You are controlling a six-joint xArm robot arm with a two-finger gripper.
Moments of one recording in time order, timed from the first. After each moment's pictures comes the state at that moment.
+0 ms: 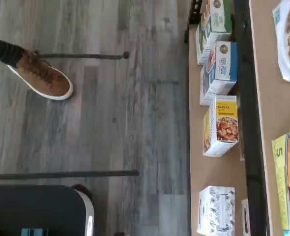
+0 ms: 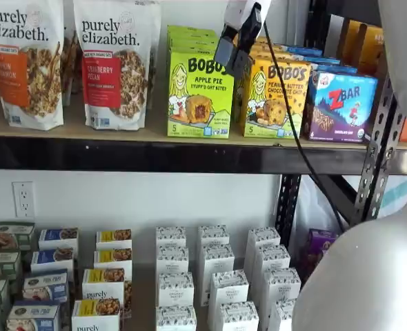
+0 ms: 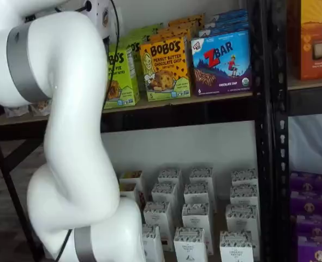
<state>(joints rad) 0.20 -0.34 -1.48 0.34 1.77 -1.29</state>
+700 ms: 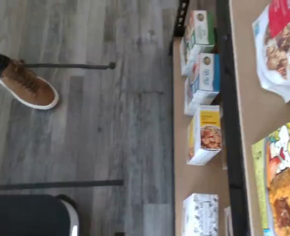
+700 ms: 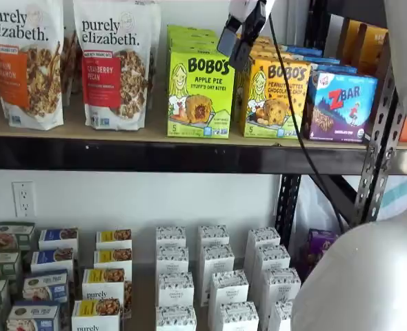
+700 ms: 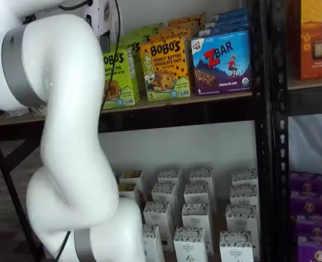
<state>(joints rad) 0.16 -0.37 -1.46 0.37 1.73 -1.32</state>
